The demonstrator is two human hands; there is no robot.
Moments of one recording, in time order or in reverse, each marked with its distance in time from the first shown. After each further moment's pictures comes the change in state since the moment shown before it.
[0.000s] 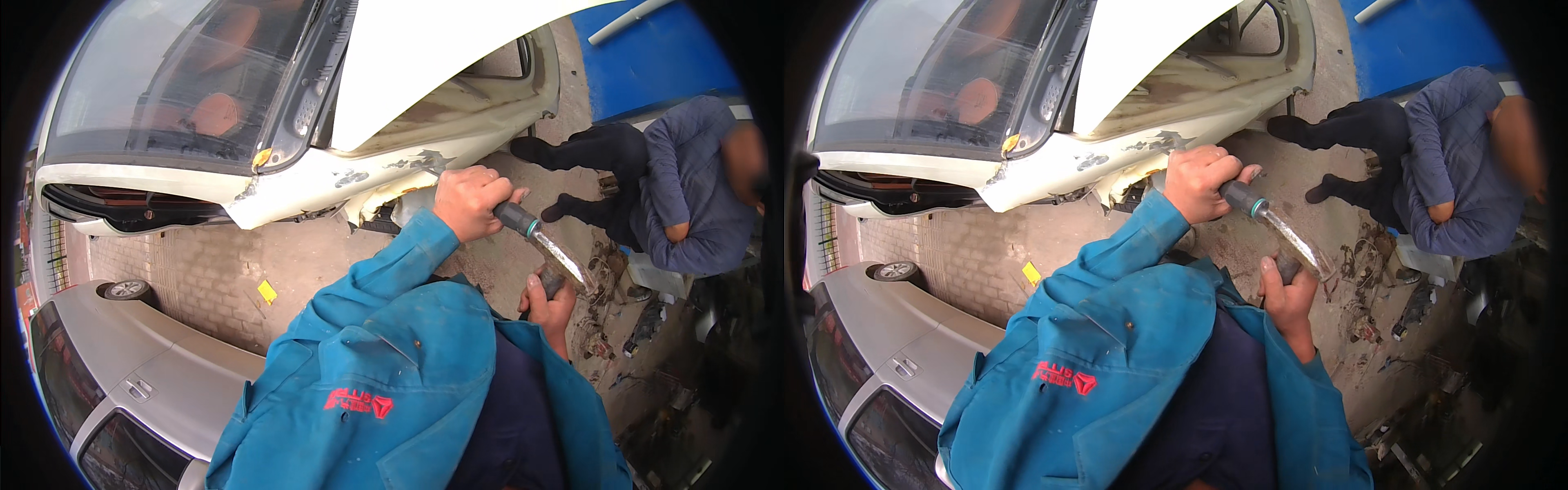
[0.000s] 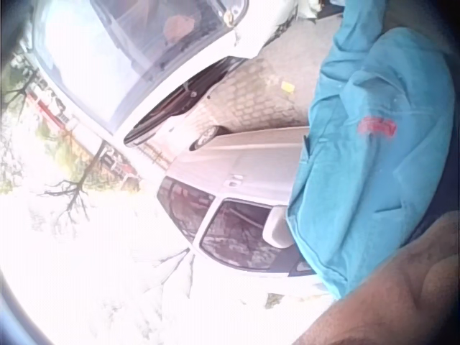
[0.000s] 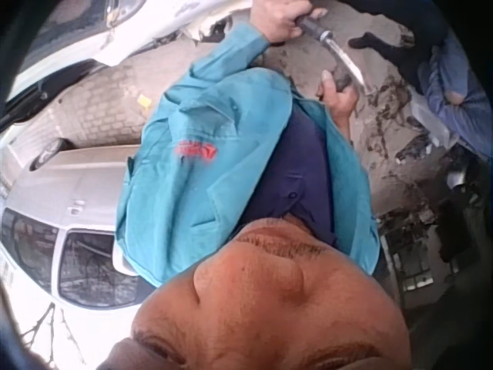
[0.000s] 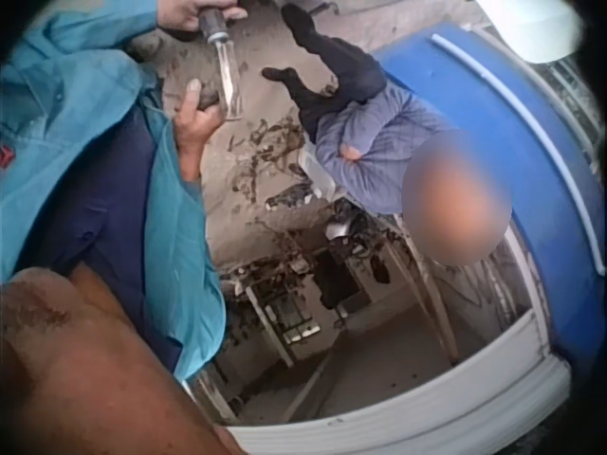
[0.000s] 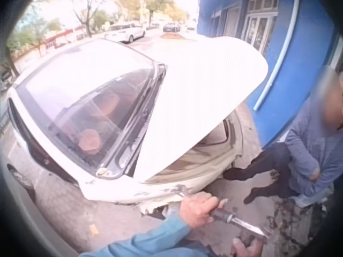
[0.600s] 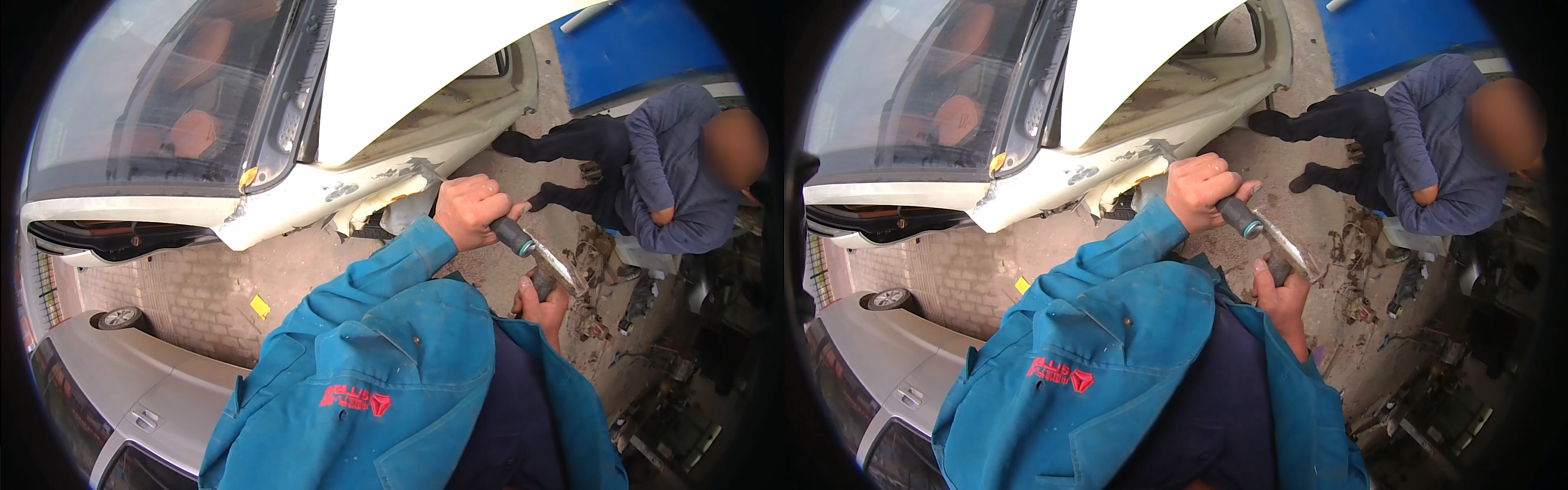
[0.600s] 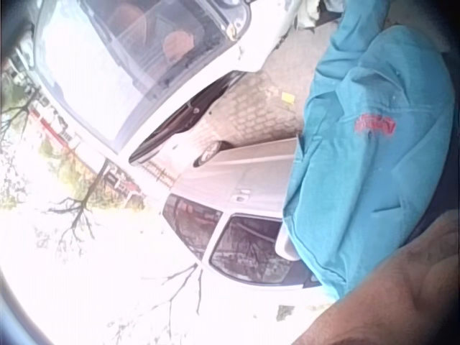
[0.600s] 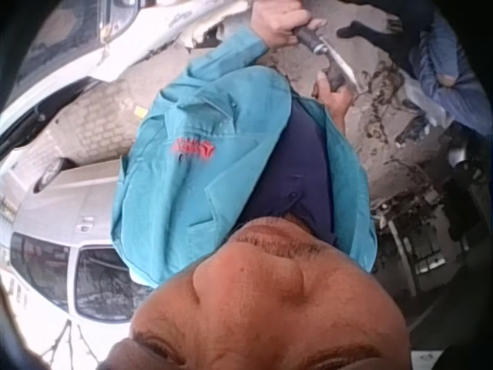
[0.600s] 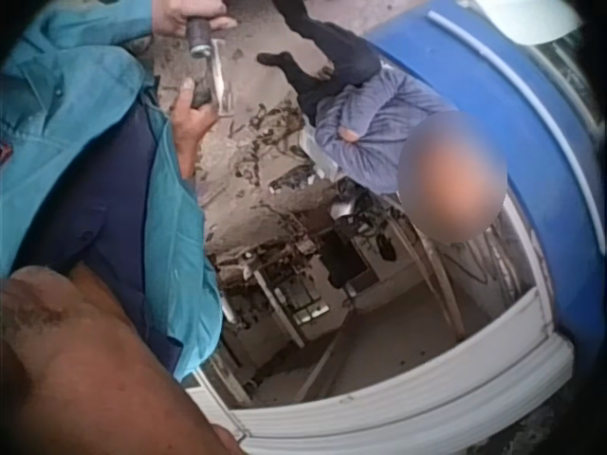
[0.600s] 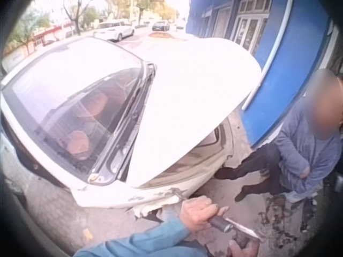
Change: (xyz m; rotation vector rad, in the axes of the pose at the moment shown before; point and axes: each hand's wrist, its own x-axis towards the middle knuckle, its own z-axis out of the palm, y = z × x) left_hand 0.006 0.000 -0.003 -0.206 0.032 0.089; right_hand -0.016 -0.015 0.019 -0.106 0.146 0.099
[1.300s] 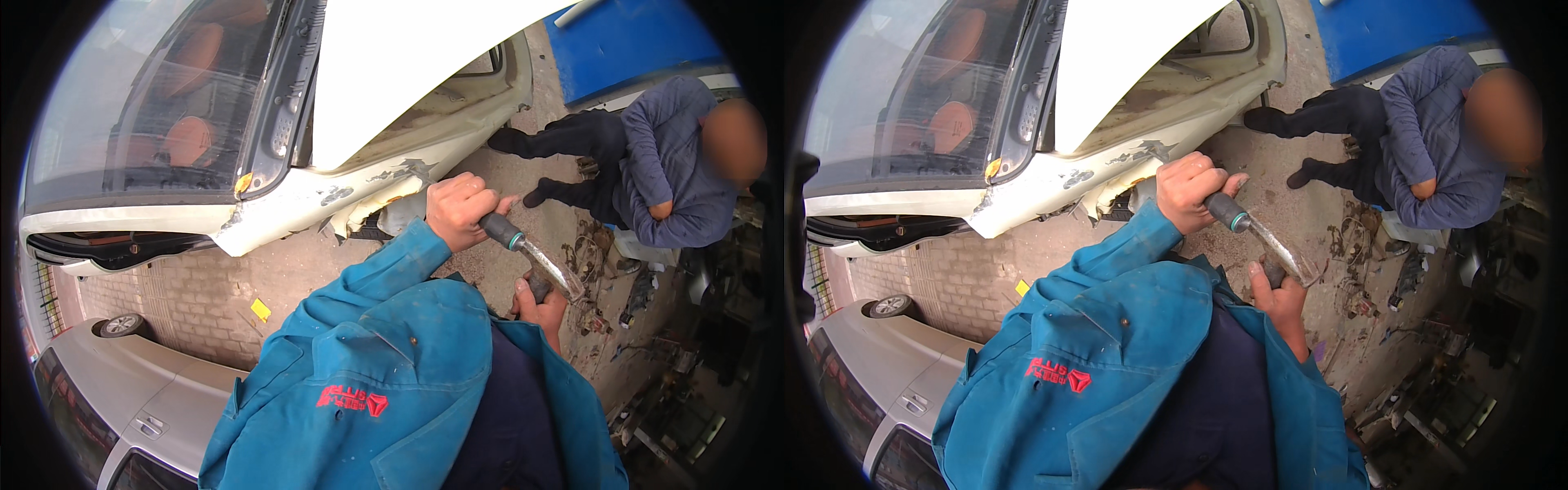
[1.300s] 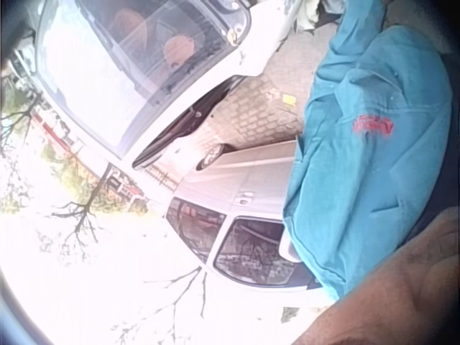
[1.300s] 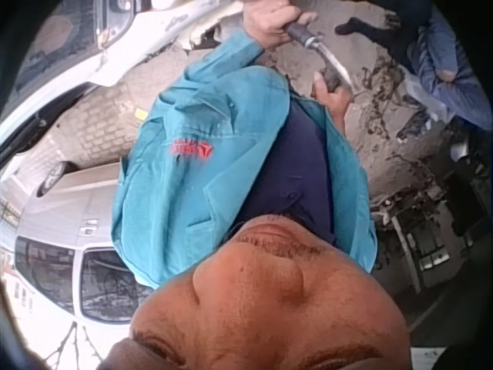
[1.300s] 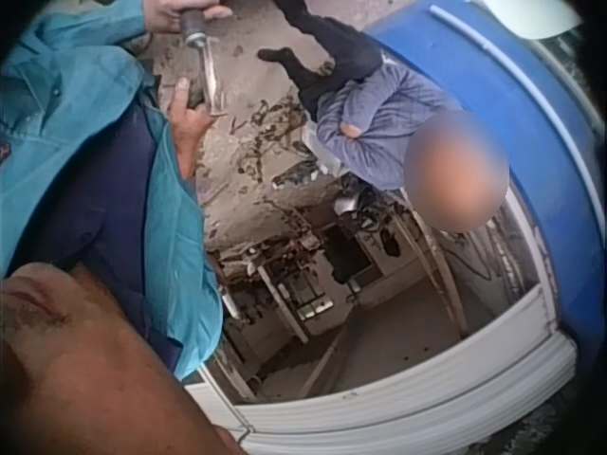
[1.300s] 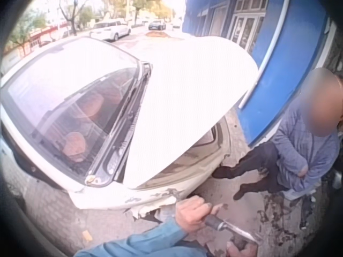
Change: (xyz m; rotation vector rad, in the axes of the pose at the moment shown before) left_hand -0.002 0.001 -0.003 0.048 0.040 -0.027; right_hand -0.003 0.013 -0.005 -0.086 0.019 -0.012
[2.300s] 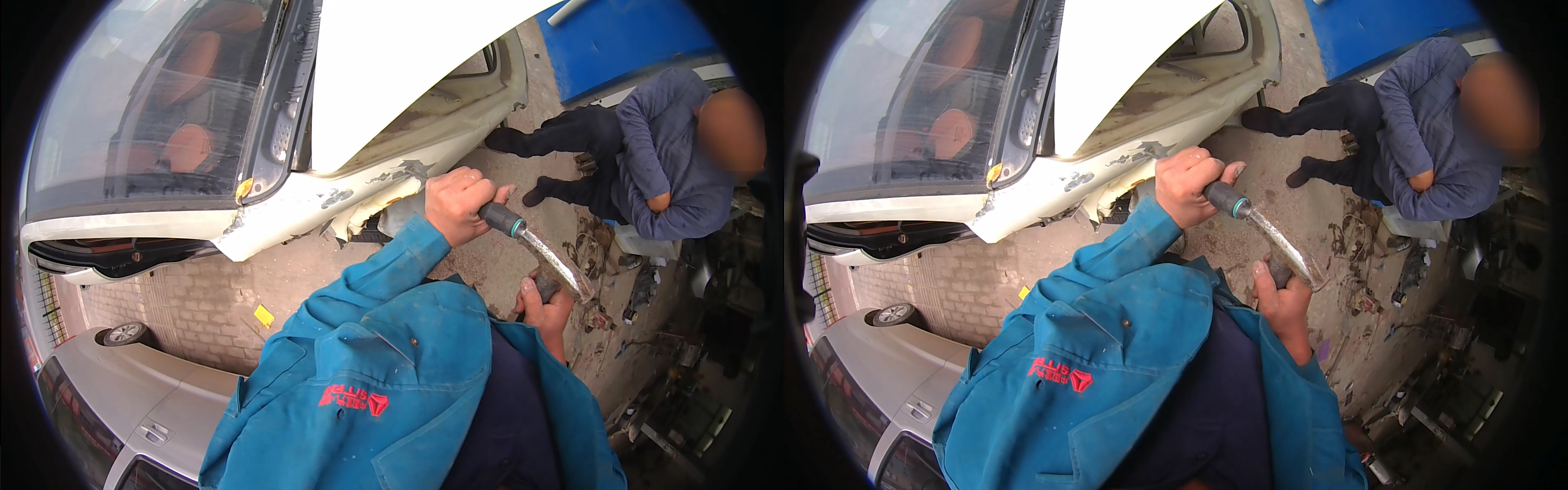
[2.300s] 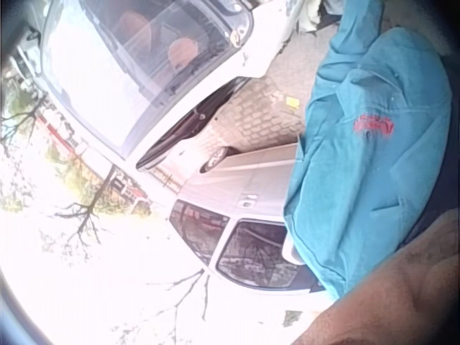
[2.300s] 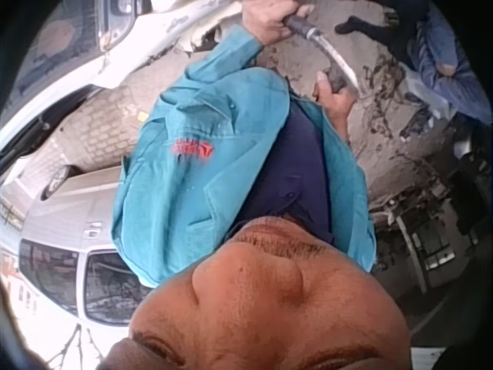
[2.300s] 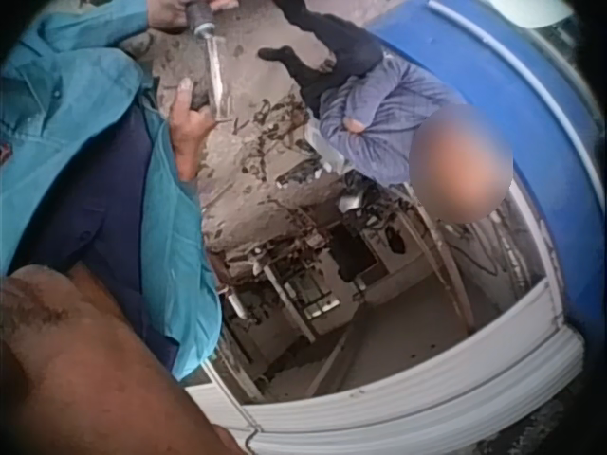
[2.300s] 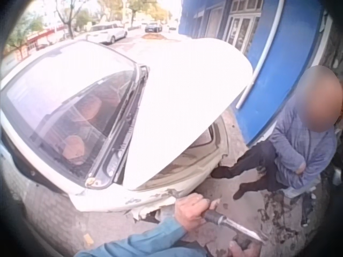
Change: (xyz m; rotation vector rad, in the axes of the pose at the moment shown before) left_hand 0.007 -0.001 0.000 -0.011 0.005 -0.039; right_hand -0.010 -0.022 0.005 0.069 0.040 -0.038
